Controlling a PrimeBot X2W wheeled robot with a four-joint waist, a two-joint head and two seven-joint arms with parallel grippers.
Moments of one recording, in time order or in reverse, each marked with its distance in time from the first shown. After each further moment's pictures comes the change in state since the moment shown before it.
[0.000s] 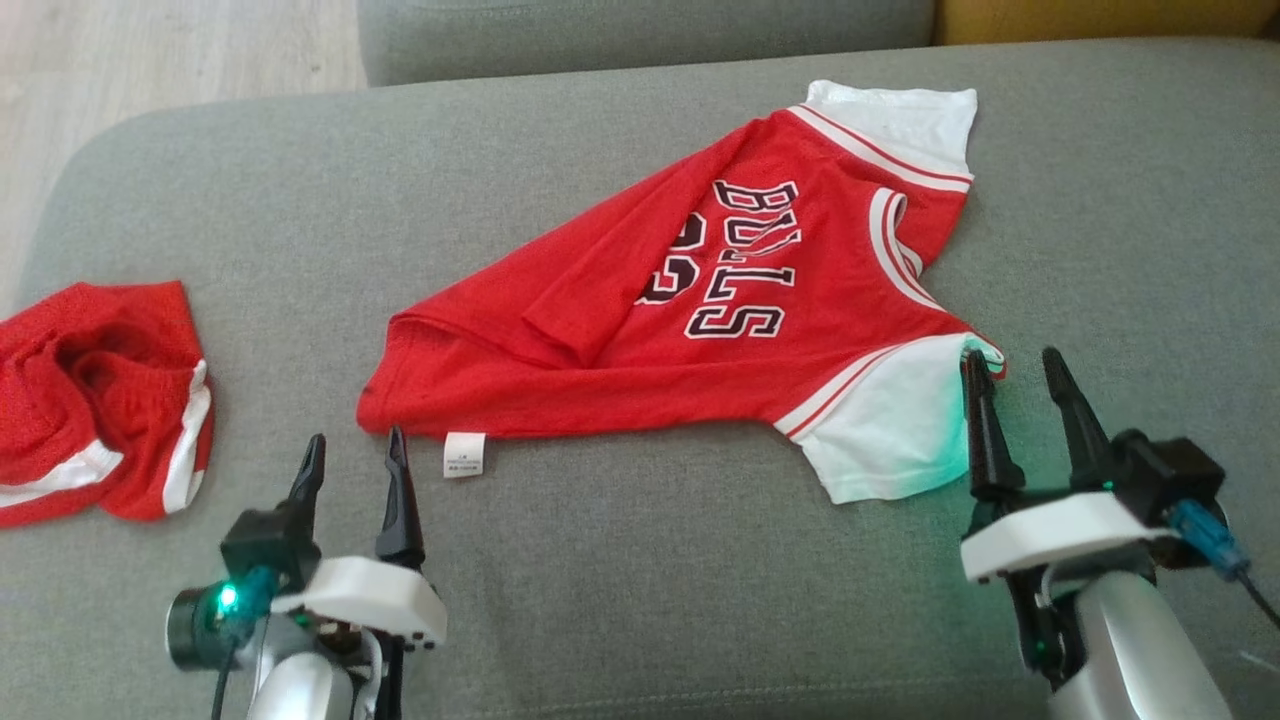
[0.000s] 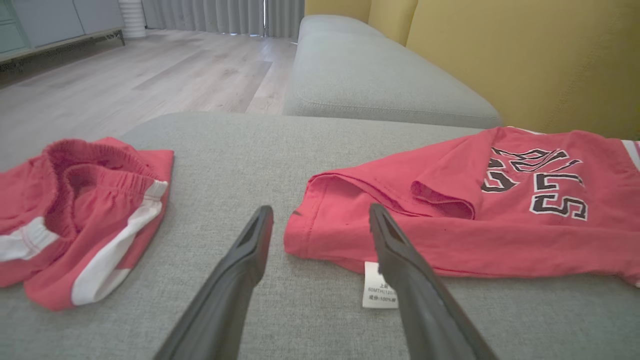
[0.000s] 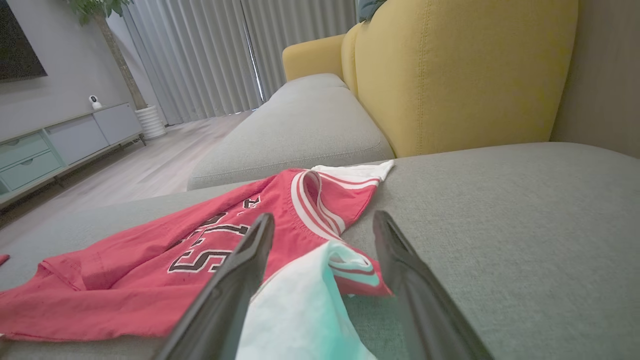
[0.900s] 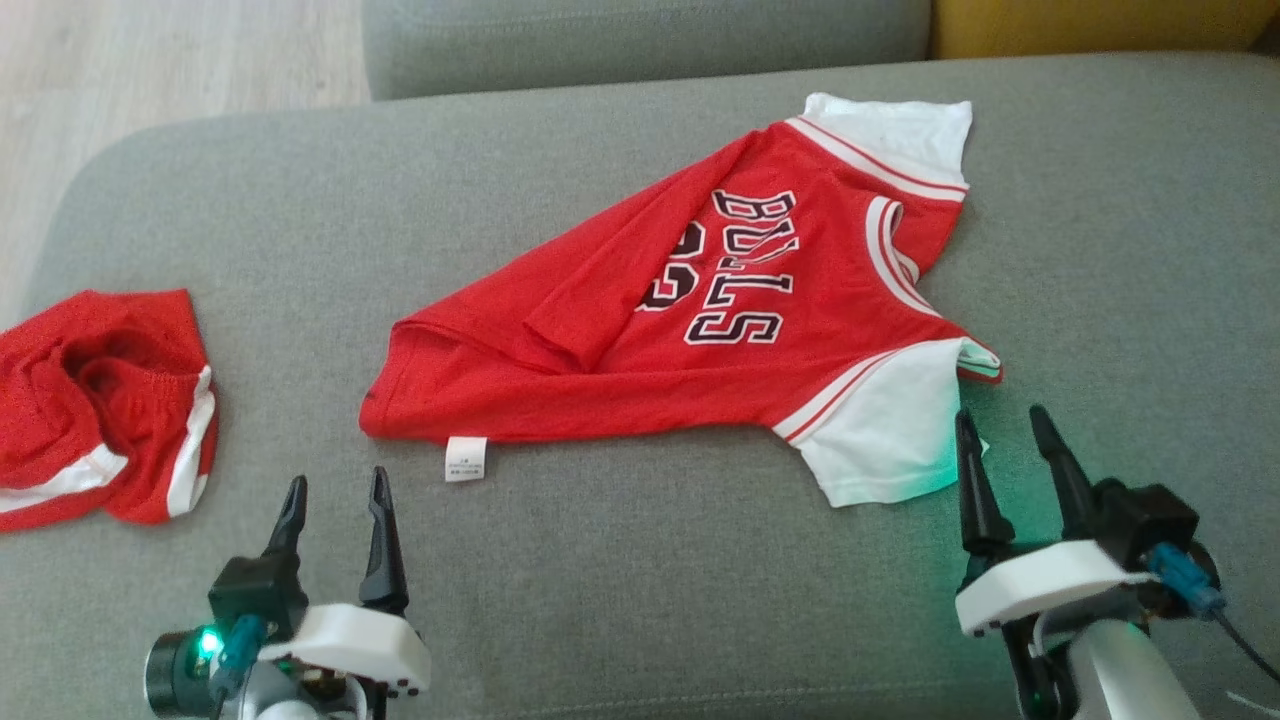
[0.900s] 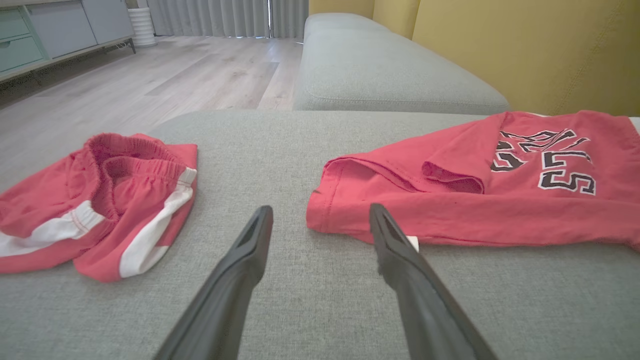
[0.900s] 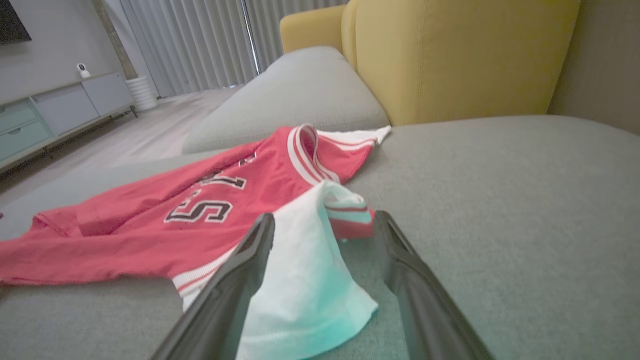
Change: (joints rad) left arm 0.100 0.004 0.040 -0.069 0.064 -0.009 0.000; right arm 0.069 0.005 -0.001 0.009 -0.045 0.000 0.000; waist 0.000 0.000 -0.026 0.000
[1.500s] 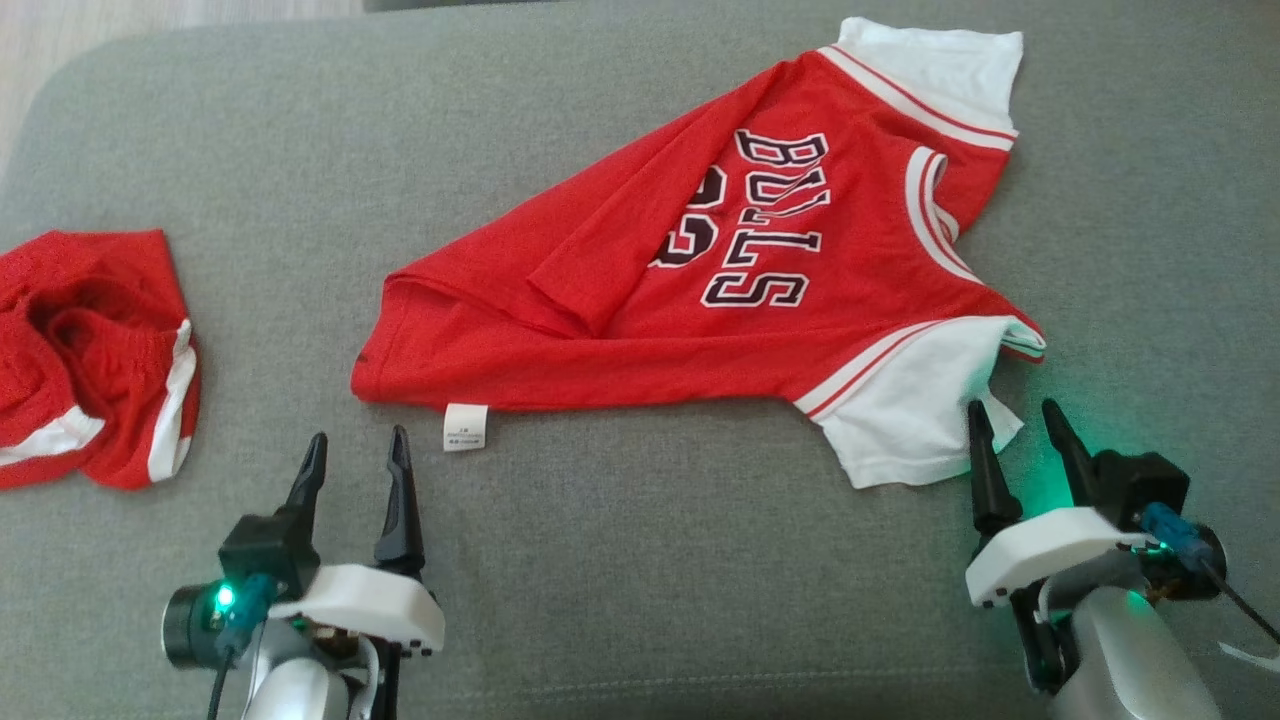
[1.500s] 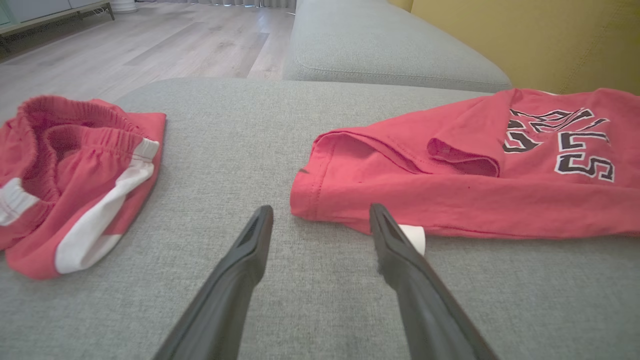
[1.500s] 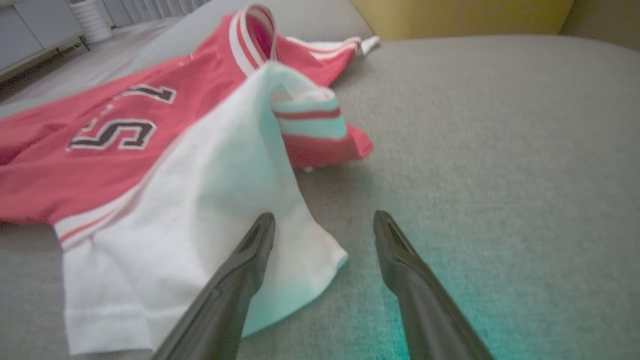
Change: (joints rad) left arm -0.074 0.000 -0.030 0.027 -0.033 -0.027 0.000; right arm -0.127 0.001 -0.071 0.233 -0.068 0.000 0.000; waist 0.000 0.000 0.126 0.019
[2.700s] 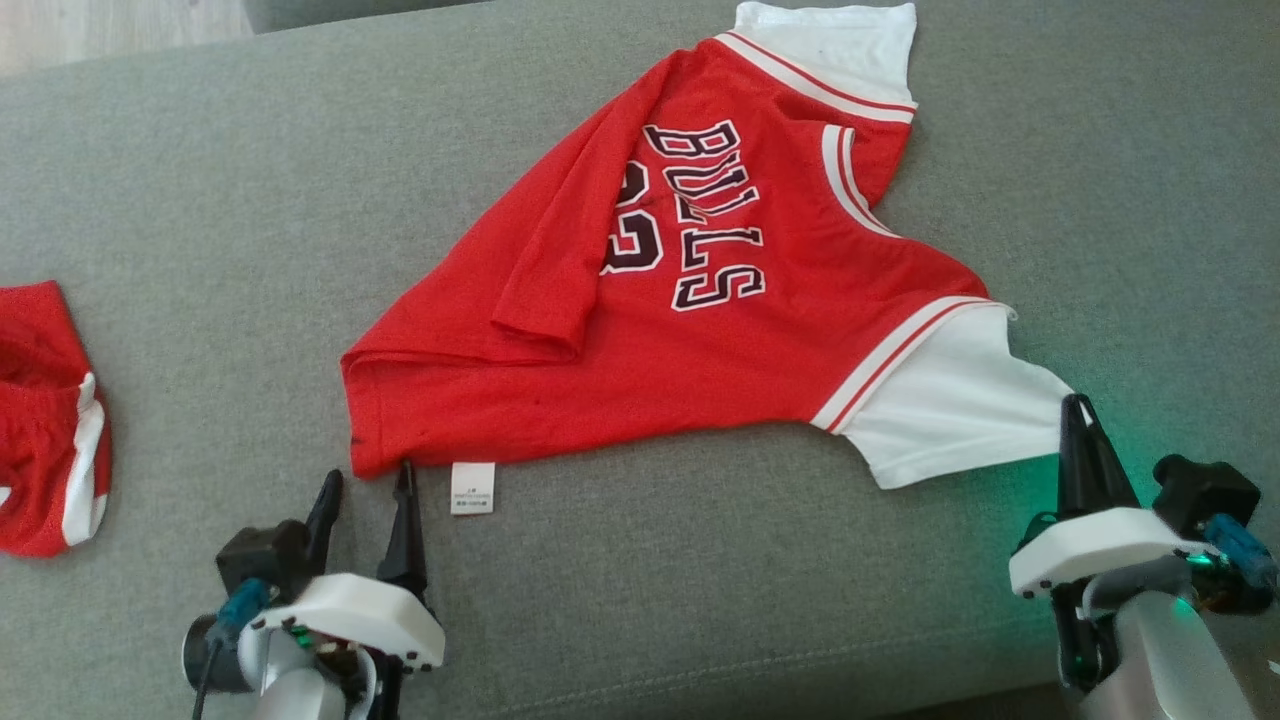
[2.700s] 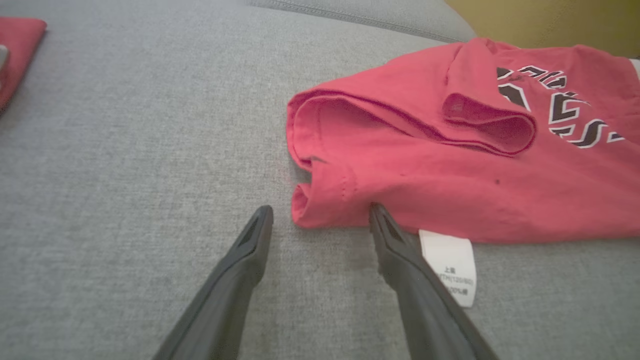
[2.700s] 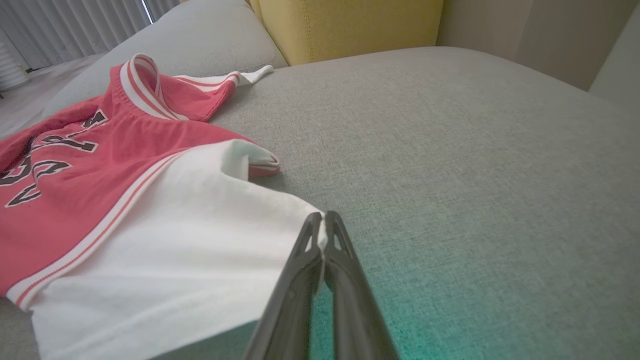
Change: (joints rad) left arm -0.035 0.000 -0.003 0.153 -0.120 -0.062 0.000; right arm 0.022 0.003 -0.109 -0.040 0.026 0.001 -0.007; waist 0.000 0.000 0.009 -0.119
